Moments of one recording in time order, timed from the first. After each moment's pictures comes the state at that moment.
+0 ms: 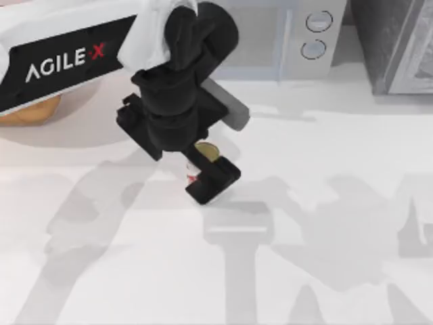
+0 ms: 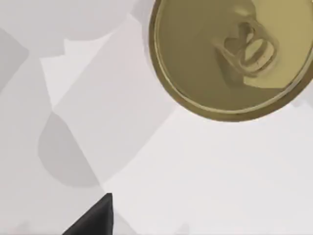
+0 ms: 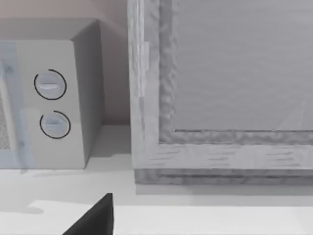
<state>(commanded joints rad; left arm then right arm) -0.62 2.01 1.64 -1.18 0.00 0.25 0.00 0.00 0.00 0.00 0.00 0.00</state>
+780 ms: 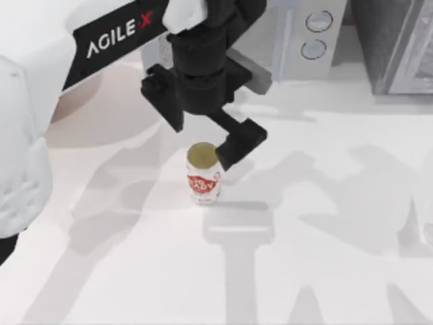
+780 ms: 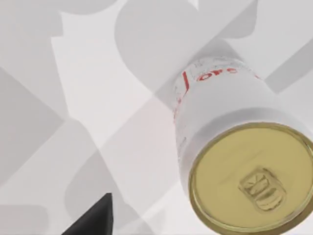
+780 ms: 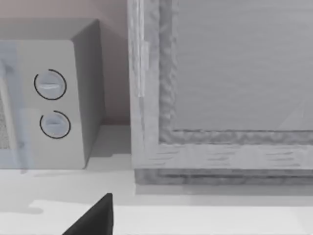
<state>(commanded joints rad) -0.62 2.25 2.06 -1.38 0.00 0.19 0.00 0.00 0.00 0.00 0.00 0.00</state>
